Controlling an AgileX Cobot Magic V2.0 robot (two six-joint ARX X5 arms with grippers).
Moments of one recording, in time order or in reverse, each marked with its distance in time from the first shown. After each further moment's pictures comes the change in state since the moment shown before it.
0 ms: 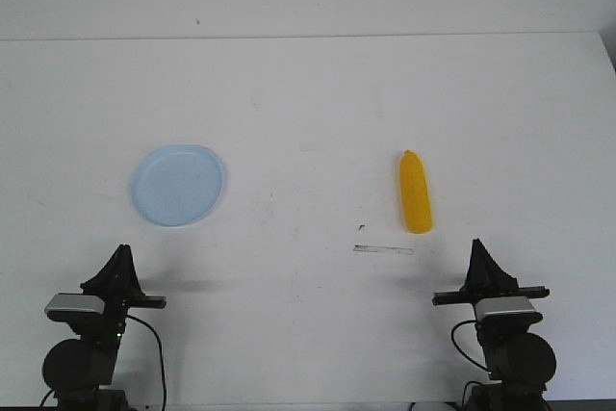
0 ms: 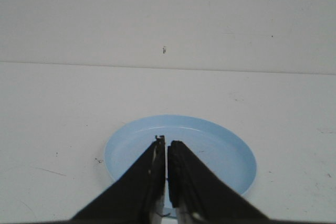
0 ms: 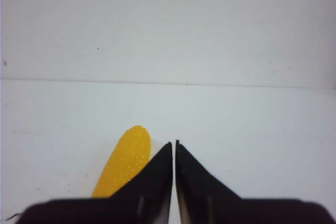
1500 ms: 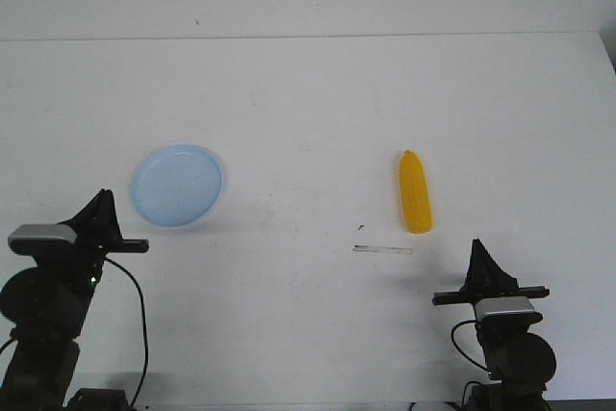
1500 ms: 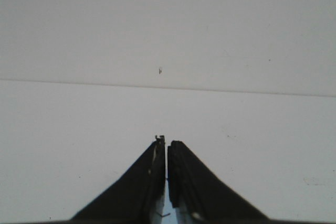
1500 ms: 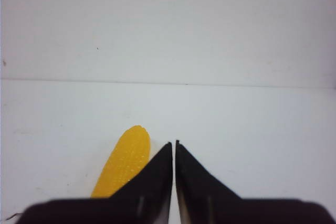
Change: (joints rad) left arm 0.000 0.603 0.599 -0.122 0.000 -0.032; right arm 0.000 0.000 0.000 0.000 0.000 0.000
